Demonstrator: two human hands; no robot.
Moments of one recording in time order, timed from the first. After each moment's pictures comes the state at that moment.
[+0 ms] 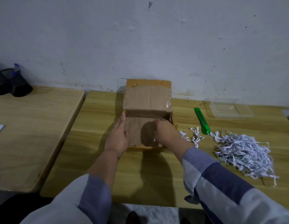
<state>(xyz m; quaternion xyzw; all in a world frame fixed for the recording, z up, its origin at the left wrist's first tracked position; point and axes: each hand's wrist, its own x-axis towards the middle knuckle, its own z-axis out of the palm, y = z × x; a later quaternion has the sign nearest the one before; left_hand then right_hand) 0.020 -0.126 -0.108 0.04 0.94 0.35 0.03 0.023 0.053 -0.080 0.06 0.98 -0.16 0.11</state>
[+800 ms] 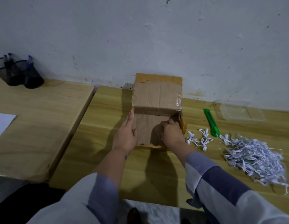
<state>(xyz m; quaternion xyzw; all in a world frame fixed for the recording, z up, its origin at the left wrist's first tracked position) 0.026 -0.132 -0.109 0.06 0.92 0.38 0.01 0.028 0.047 -0.104 0.07 0.99 -0.11 0.09</state>
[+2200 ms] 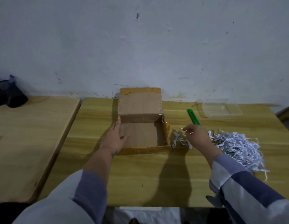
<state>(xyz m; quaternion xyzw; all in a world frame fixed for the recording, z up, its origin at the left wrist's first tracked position) 0.001 -0.130 -0.106 0.06 0.93 0.32 0.13 0.071 0.170 -0.094 0.25 0.93 -0.27 0.00</state>
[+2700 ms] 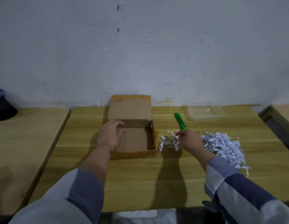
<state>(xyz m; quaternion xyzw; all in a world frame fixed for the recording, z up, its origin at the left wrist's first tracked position) -0.010 -0.093 -0.078 0.13 0.94 0.30 -0.01 0.095 0.190 -0.081 0.25 0.93 -0.28 0.01</state>
